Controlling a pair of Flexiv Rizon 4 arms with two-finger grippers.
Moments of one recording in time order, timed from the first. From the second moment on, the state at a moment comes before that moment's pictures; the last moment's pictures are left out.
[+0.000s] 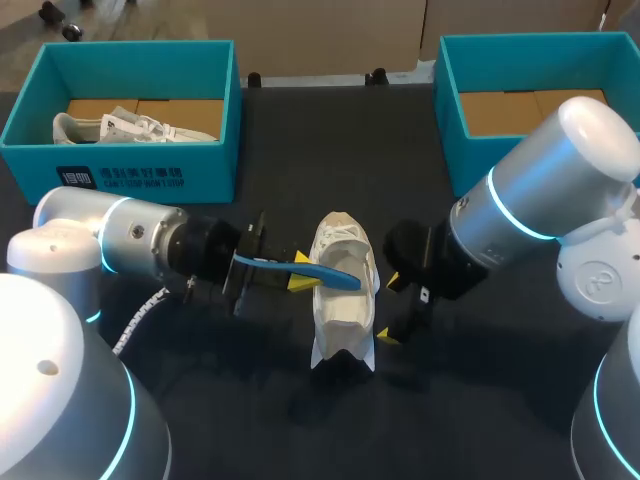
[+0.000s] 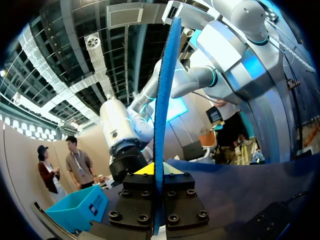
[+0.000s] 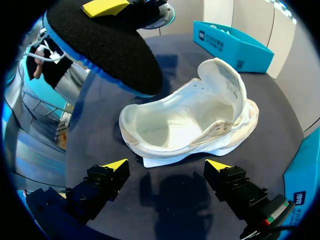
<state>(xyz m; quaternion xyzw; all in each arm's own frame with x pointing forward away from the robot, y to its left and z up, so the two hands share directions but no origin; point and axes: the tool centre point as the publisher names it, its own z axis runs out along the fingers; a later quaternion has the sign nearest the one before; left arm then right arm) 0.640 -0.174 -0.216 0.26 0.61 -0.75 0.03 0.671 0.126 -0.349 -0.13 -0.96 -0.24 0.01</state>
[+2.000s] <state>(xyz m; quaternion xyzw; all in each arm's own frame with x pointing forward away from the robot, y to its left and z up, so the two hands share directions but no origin) 0.637 -0.181 -0.262 0.27 0.62 -0.73 0.09 0.676 0.125 -0.344 -0.13 -0.97 -0.22 0.00</state>
